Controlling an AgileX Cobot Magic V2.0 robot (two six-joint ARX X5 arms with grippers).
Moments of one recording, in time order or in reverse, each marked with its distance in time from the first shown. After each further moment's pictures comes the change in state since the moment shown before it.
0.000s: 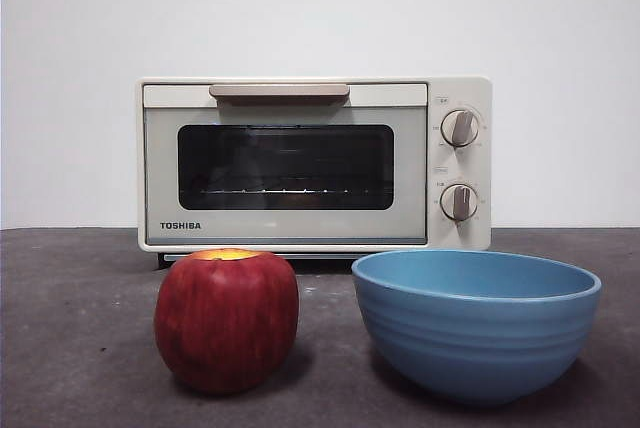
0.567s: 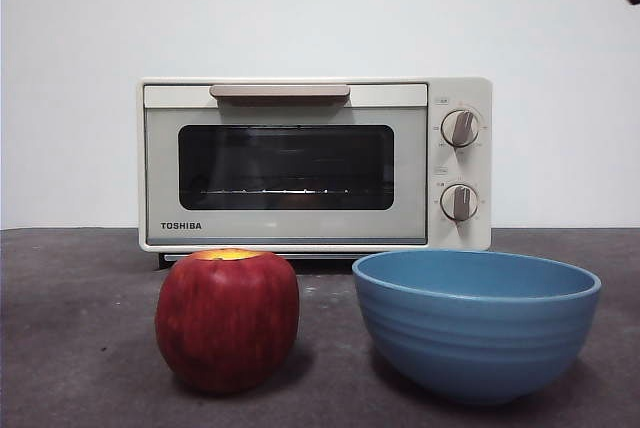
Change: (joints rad) left arm -0.025 0.433 0.483 -0.364 0.333 0.218; right arm 0.105 0.555 0.516 -0.400 -0.371 -0.197
